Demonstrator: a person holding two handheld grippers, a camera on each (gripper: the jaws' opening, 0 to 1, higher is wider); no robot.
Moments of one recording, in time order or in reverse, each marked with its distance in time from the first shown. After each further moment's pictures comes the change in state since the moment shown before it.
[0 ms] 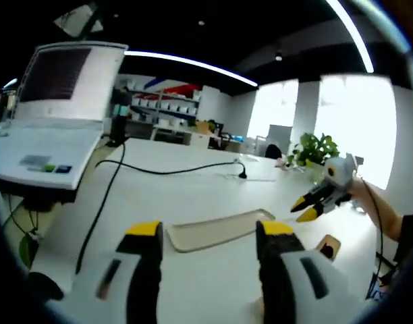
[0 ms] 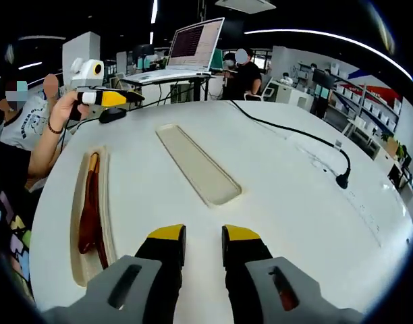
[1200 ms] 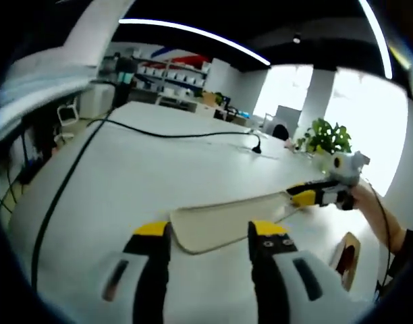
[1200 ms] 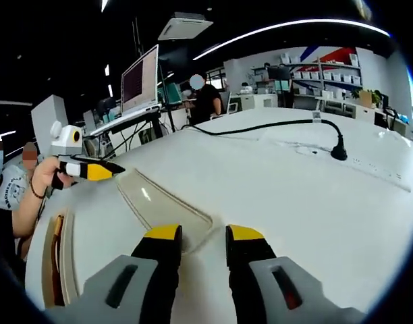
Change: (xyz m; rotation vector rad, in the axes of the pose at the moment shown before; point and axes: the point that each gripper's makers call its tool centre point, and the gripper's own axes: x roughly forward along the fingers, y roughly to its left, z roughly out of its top) left arm 0.058 0.018 -0.044 -0.121 0.157 -0.001; right arm 0.050 -0.033 0.020 0.319 -0.221 -0.059
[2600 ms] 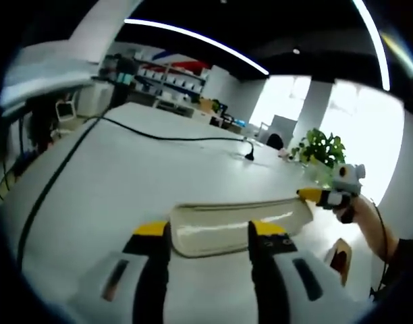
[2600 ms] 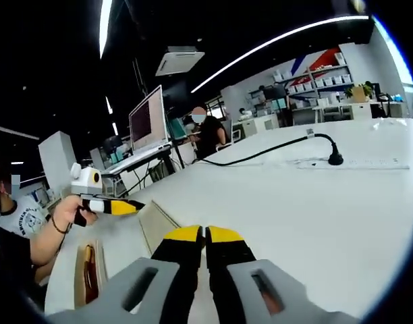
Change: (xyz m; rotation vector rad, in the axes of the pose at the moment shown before) left arm -0.007 -0.015 -0.006 -0.044 -0.052 -0.037; right arm -0.039 0.029 0.023 0.110 -0.234 0.072
